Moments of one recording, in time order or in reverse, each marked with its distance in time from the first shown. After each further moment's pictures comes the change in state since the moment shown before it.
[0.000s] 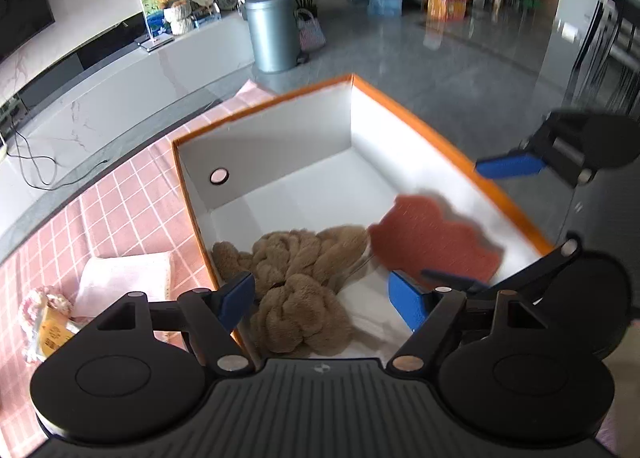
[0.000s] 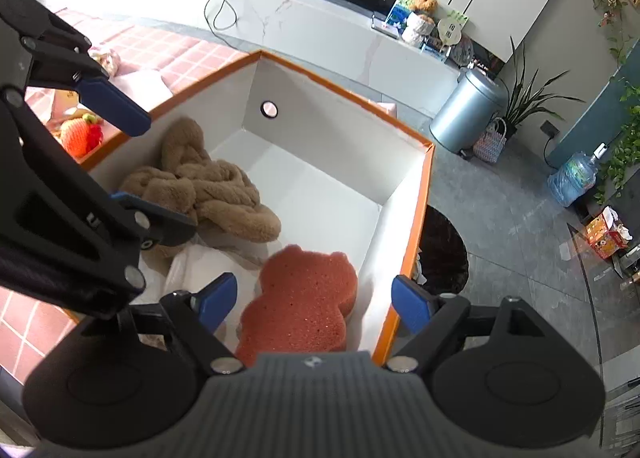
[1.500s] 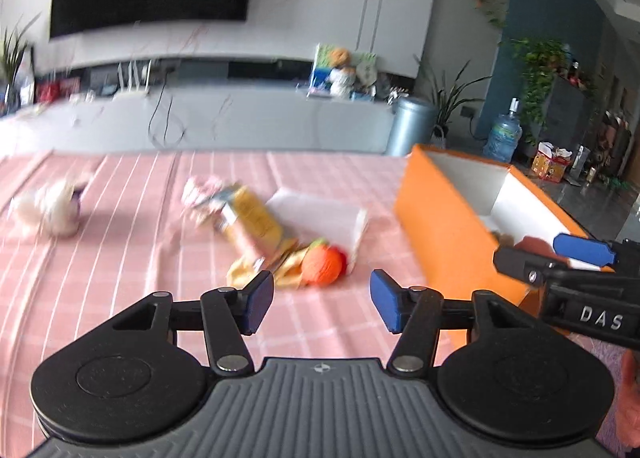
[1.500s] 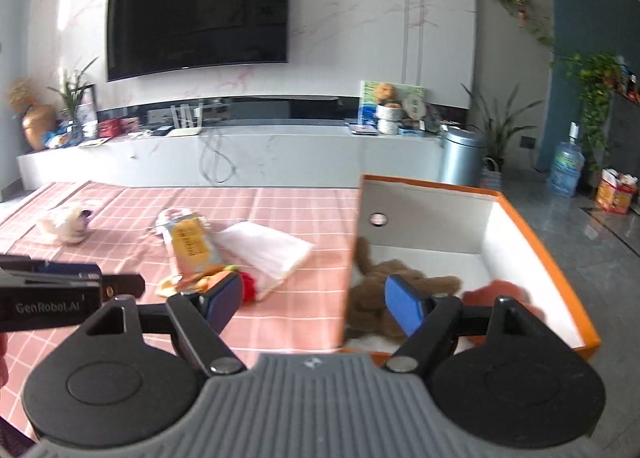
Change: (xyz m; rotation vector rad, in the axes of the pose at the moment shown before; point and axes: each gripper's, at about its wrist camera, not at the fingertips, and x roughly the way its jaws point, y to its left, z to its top) left arm -0.104 0.124 -0.183 -0.451 -0.325 0.184; right arm -0.072 0.162 -0.006 0.366 -0.401 0.025
